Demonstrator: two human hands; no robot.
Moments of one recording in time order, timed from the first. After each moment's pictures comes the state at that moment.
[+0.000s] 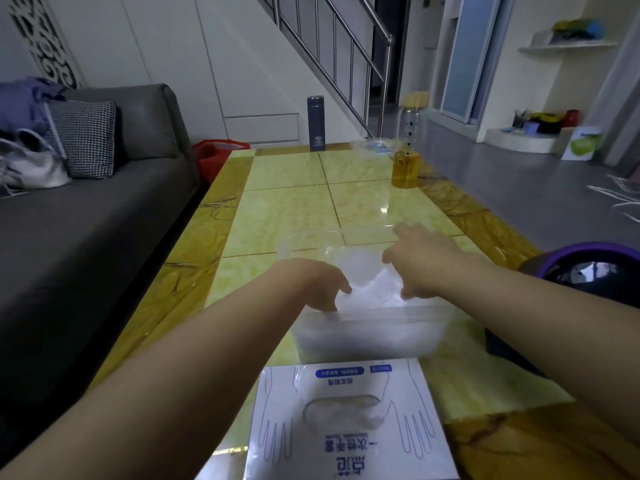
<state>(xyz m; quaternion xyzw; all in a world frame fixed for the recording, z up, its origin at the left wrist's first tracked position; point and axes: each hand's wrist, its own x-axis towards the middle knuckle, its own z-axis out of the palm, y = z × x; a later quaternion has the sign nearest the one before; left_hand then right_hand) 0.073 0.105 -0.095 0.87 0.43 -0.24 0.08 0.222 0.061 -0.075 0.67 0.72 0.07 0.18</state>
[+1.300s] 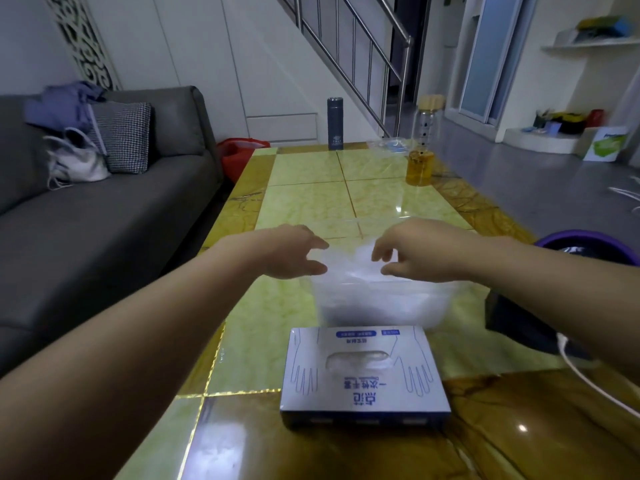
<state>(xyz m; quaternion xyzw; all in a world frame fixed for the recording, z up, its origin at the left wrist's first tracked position) -0.005 0.060 -0.046 0.86 0.49 -0.11 0.04 0.204 0.011 -0.041 0.55 0.83 0.00 0.03</state>
